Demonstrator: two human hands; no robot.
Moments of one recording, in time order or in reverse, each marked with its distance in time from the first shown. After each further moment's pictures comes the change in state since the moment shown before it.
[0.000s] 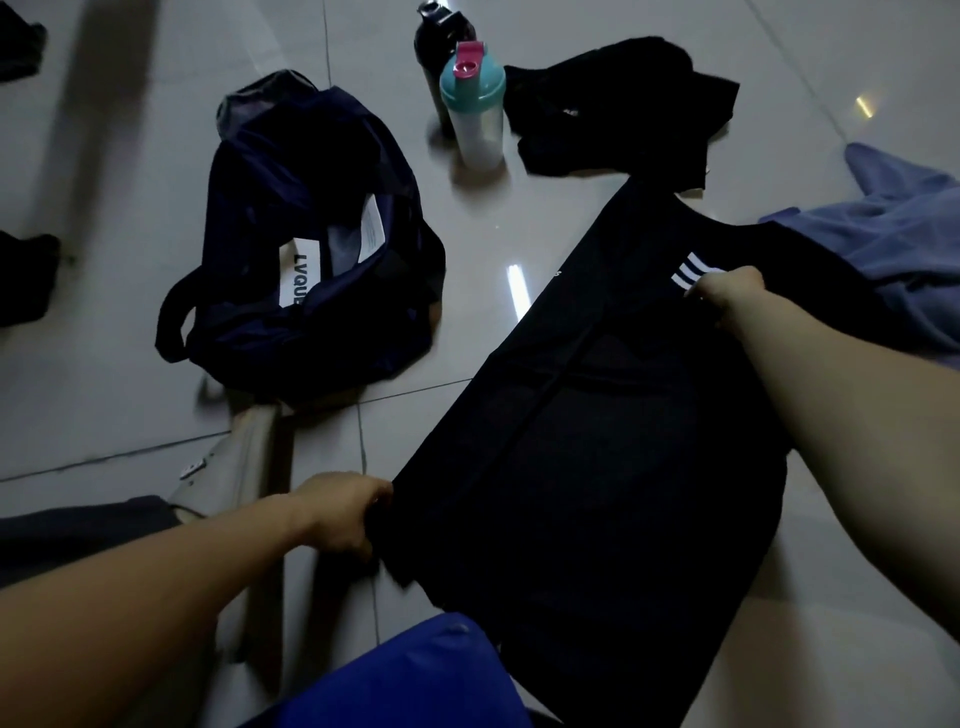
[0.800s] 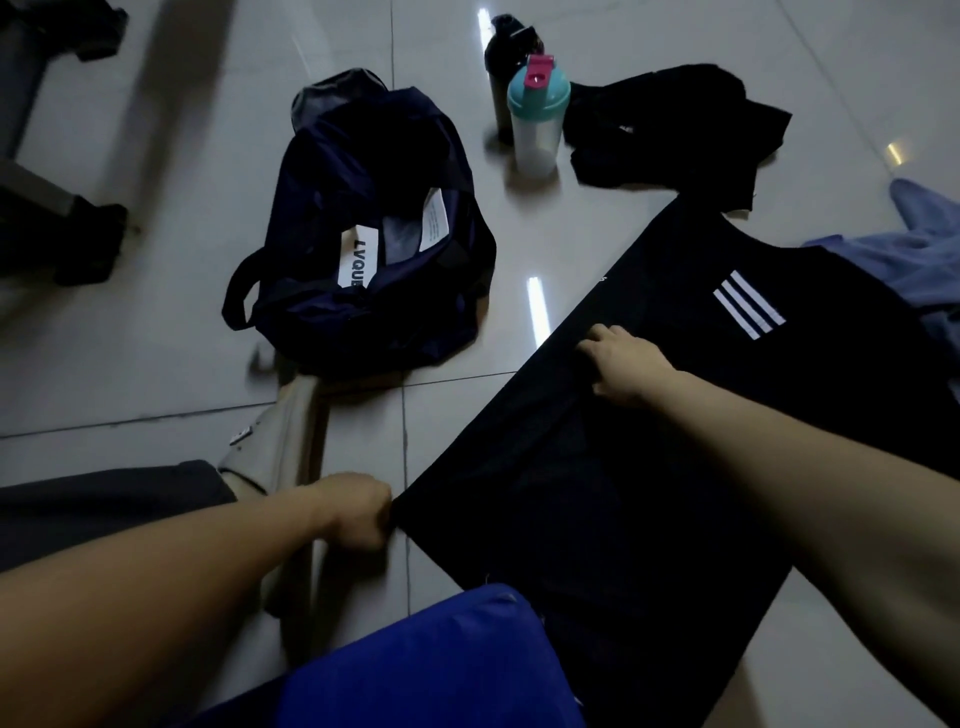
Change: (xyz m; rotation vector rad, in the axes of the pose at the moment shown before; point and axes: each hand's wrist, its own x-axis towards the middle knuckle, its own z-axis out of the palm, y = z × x) left_hand -0.028 -0.014 0.018 0.000 -0.062 -0.072; right_hand -0.114 0.093 0.076 -1.810 -0.502 -1.015
